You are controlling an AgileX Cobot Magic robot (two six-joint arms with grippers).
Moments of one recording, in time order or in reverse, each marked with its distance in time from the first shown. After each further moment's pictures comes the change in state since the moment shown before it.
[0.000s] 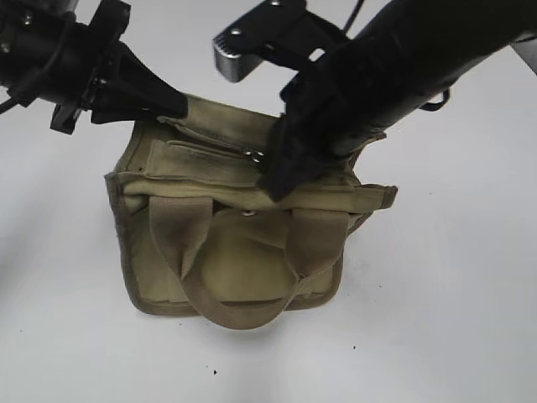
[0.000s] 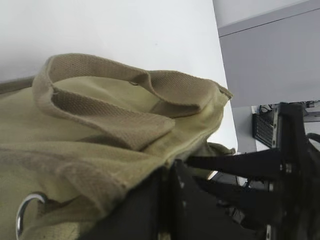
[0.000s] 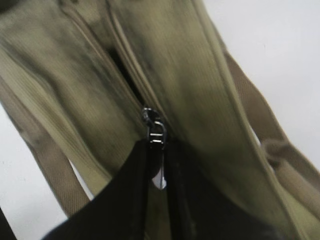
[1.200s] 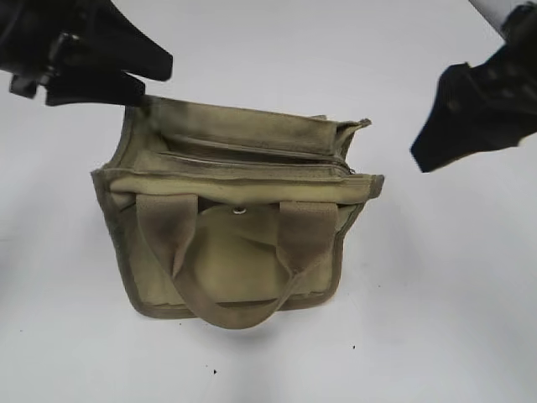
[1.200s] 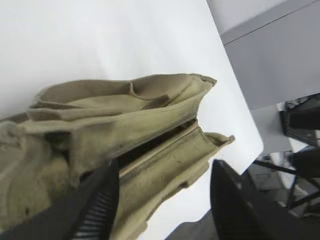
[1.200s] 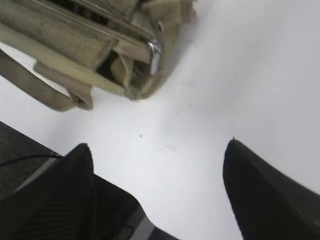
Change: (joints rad) left arm 0.000 -0.115 -0.009 0.101 -0.002 0.000; right arm -0.270 -0.305 0.005 -0.004 0.482 0.348
